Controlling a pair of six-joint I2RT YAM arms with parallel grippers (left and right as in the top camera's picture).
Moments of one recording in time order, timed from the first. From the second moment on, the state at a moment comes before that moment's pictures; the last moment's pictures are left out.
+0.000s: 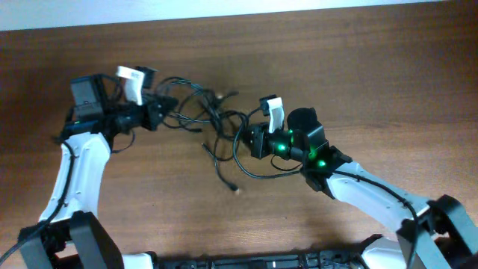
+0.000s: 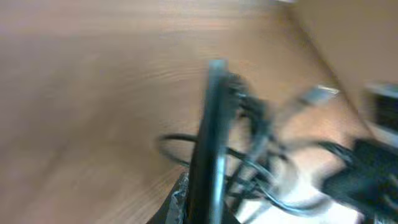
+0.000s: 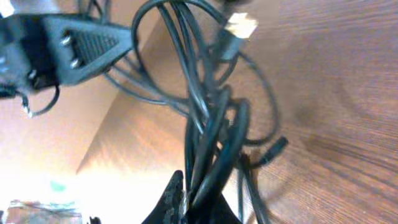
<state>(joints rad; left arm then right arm) 0.17 1.57 1.08 -0.43 0.89 0.17 0.51 1.46 0.64 0.41 -0.52 0.62</state>
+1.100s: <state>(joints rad) -0.11 1.56 1.06 -0.25 1.11 0.16 0.57 1.45 0.62 0.49 -0.28 0.97</state>
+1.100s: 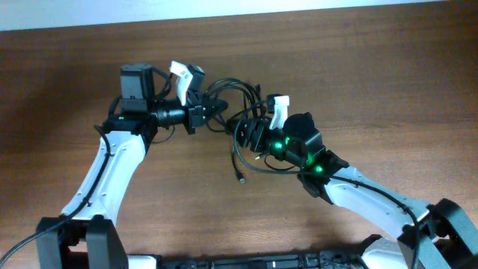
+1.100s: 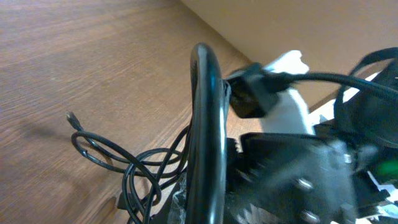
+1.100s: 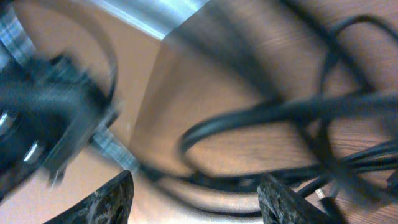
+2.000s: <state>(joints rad) 0.16 1.54 1.07 -0.12 1.48 0.23 0.14 1.38 0.63 0.20 -0.44 0.86</state>
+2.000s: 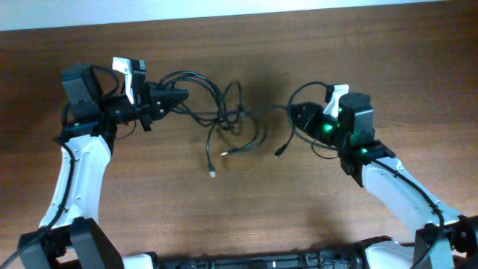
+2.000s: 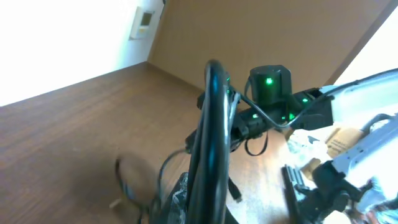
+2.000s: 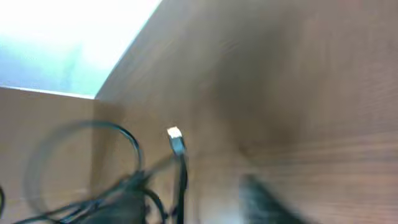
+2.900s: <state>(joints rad) -0.13 1.36 1.08 0.16 0.93 -0.41 0.27 1.58 0.90 0.03 0.28 0.50</state>
